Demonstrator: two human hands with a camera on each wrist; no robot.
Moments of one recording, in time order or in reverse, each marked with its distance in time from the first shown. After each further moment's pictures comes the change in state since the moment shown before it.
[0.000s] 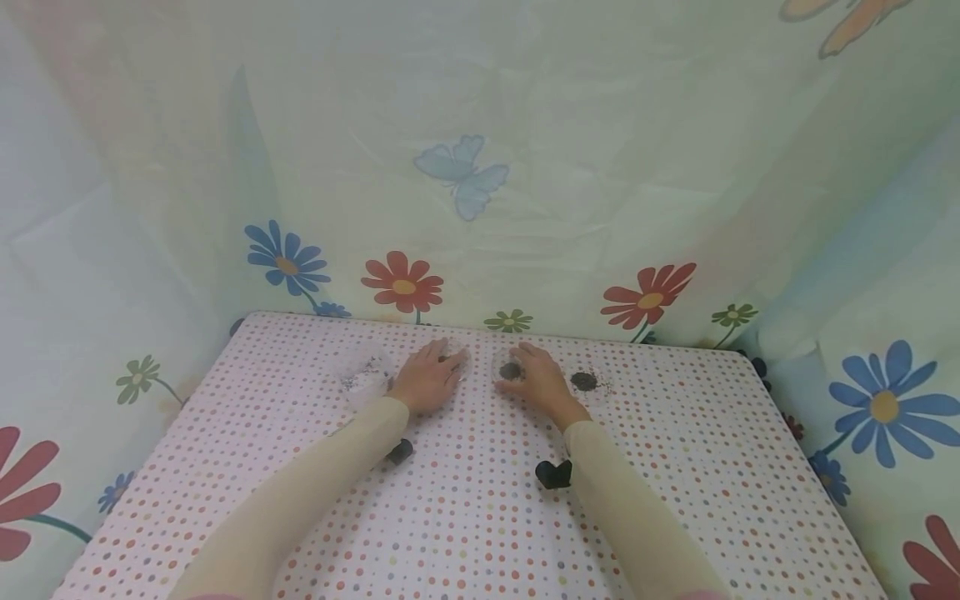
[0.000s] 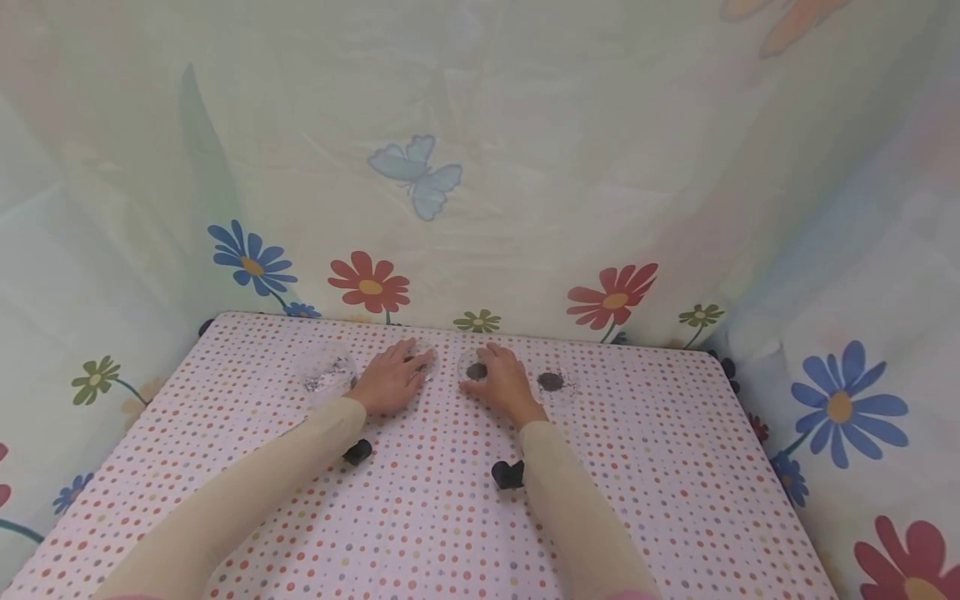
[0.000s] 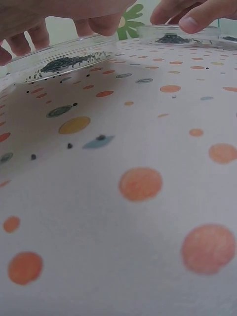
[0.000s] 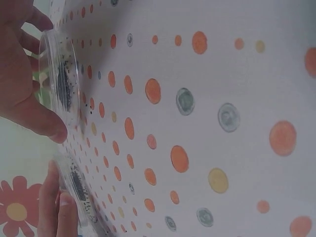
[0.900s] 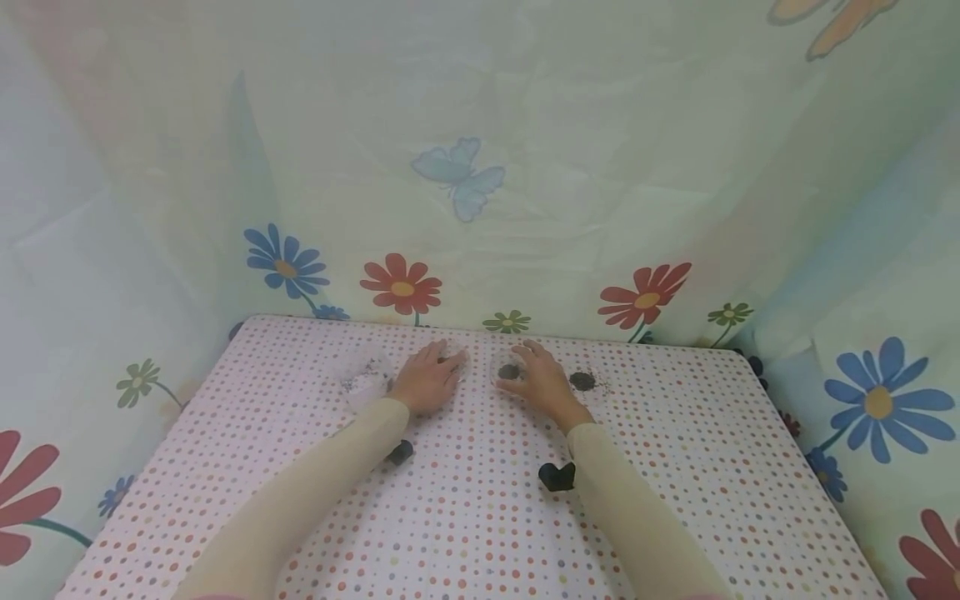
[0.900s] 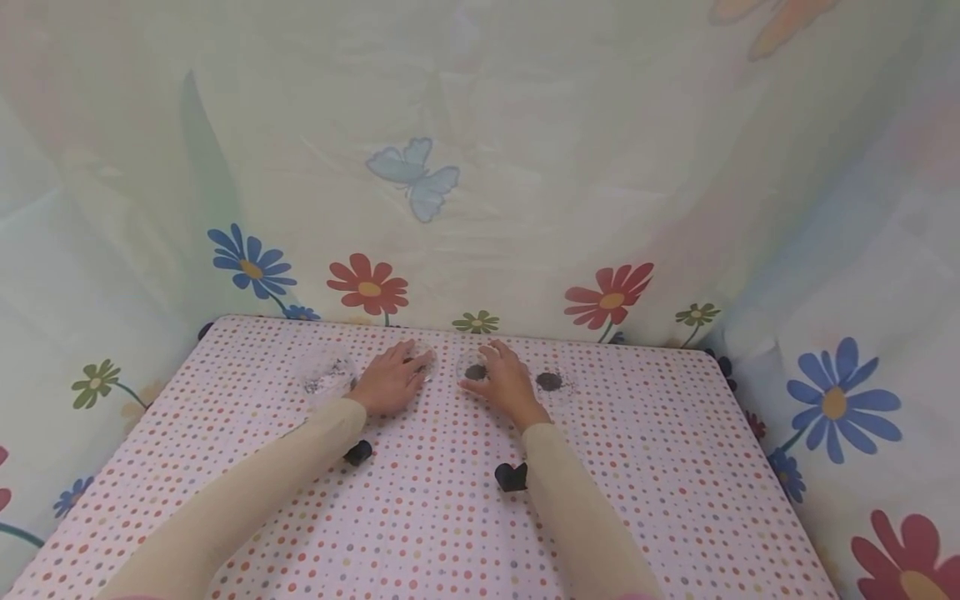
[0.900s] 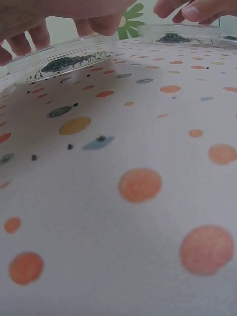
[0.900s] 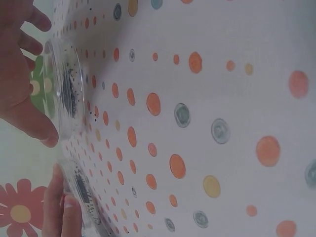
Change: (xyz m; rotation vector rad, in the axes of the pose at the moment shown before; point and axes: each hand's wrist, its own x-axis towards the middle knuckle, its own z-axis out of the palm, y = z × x) left_hand -0.002 0.004 -0.002 -0.001 -0.007 -0.013; right_hand -0.003 0.004 -0.002 0.003 0.018 0.020
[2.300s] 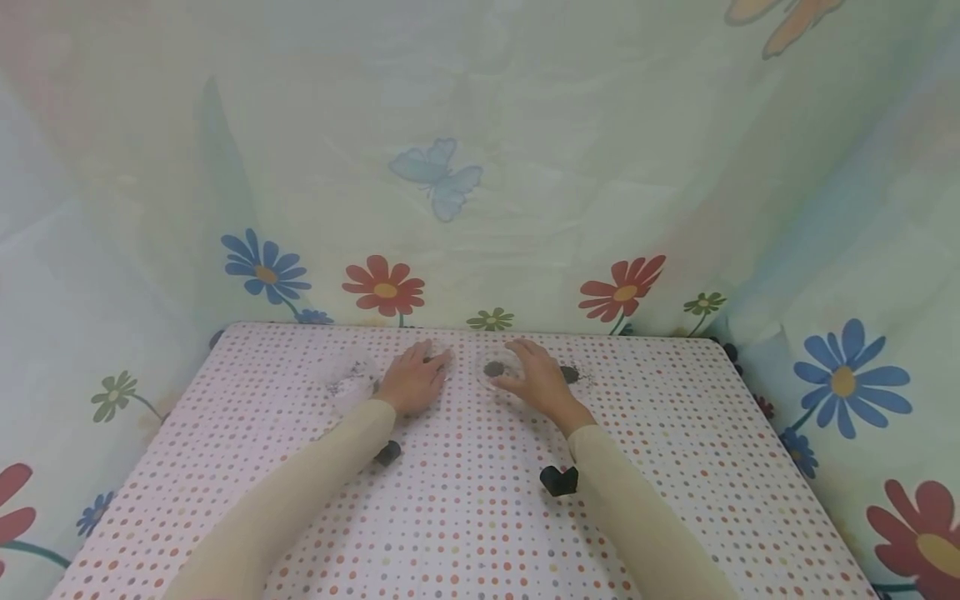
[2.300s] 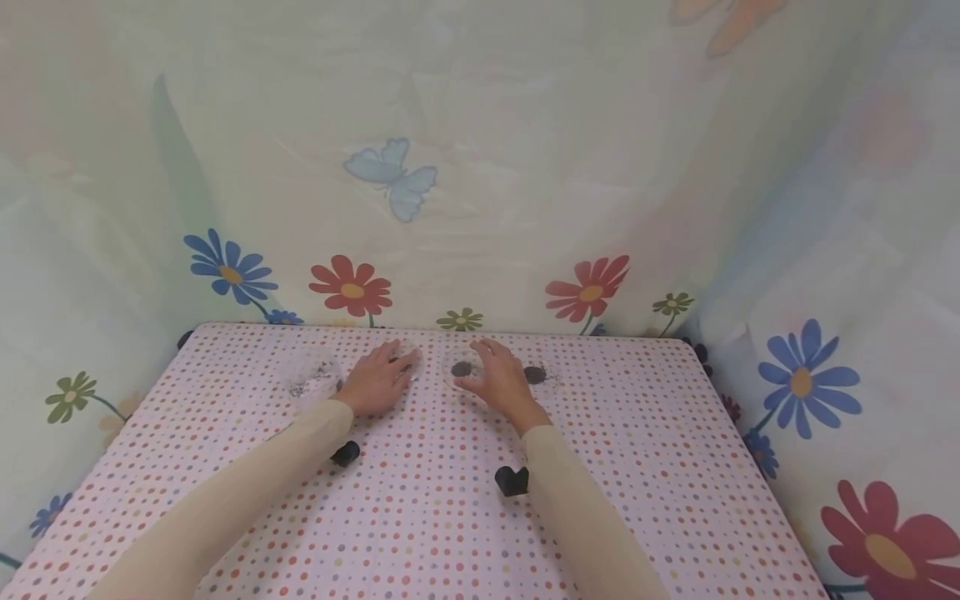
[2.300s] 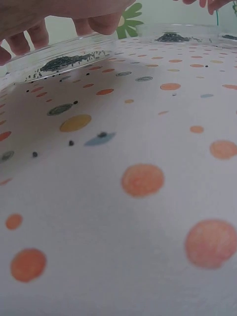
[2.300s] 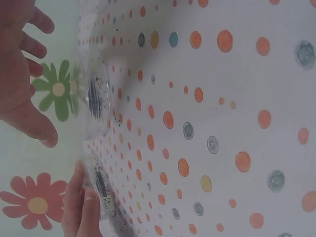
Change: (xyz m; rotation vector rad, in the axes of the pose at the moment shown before) left_hand 0.001 -0.005 0.006 -0.021 0.035 0.027; right_hand -0.028 -0.006 -0.021 0.019 0.072 -0.044
